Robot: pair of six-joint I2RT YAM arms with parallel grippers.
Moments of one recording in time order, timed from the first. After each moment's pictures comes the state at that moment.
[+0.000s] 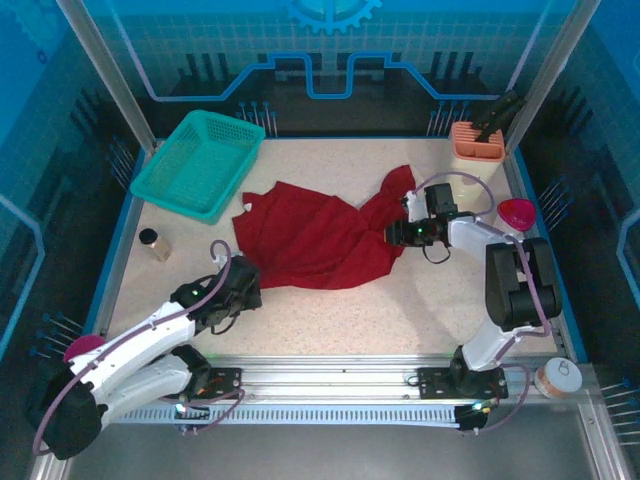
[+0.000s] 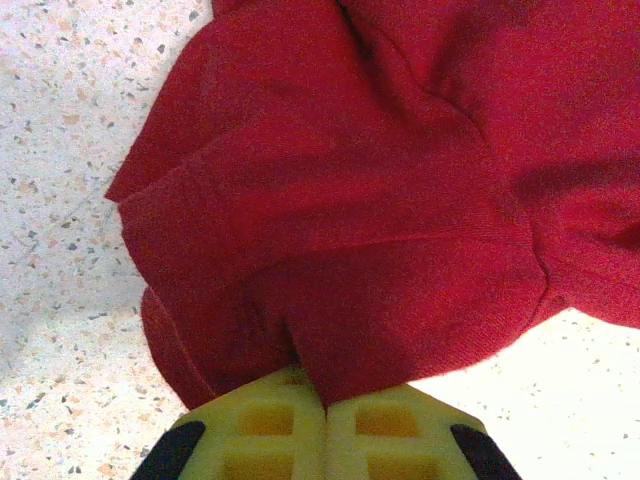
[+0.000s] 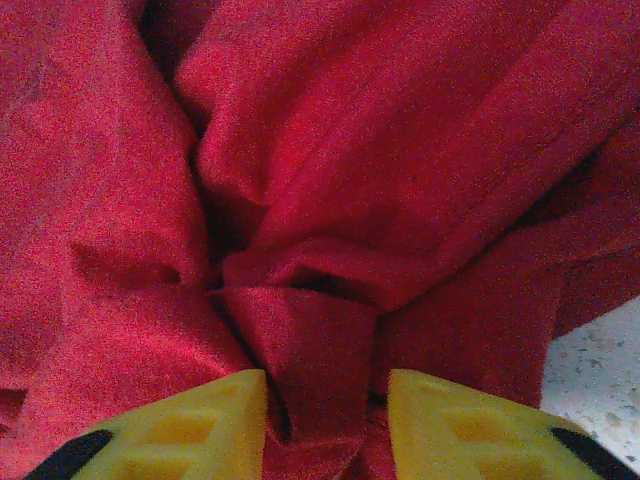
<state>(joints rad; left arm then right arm) -0.61 0.91 0.52 -0.64 -0.23 -0.82 0.12 1.69 0.96 -0.32 -0.49 0.13</state>
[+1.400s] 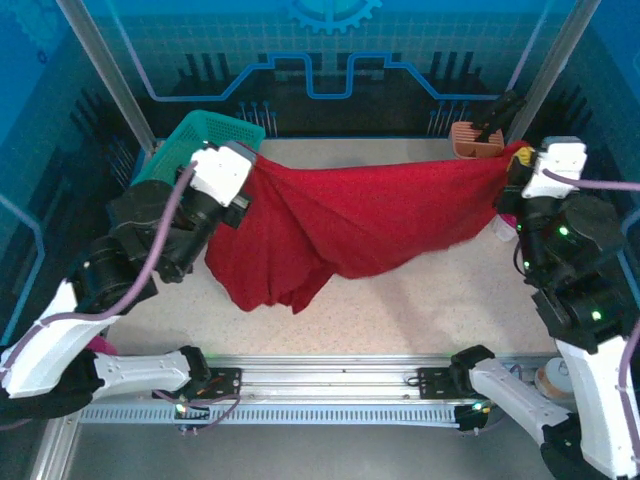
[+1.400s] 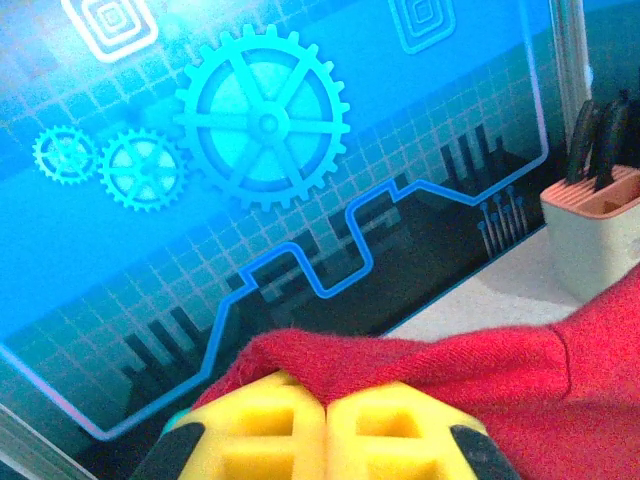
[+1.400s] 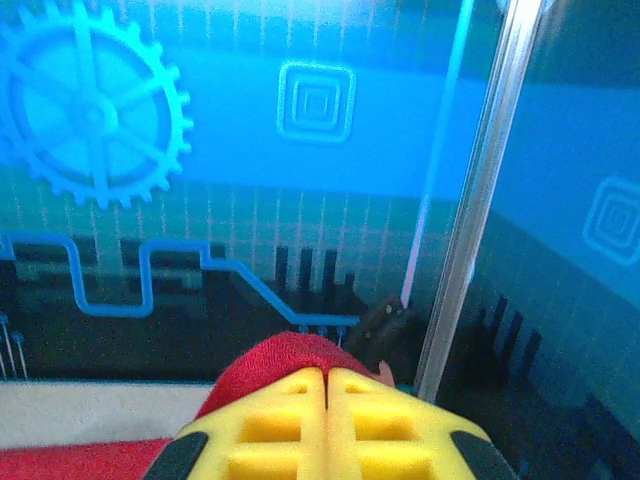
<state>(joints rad) -0.98 1.05 1.65 -0.64 -0.68 0.40 0.34 0.82 1.44 -0.59 0.48 -0.13</state>
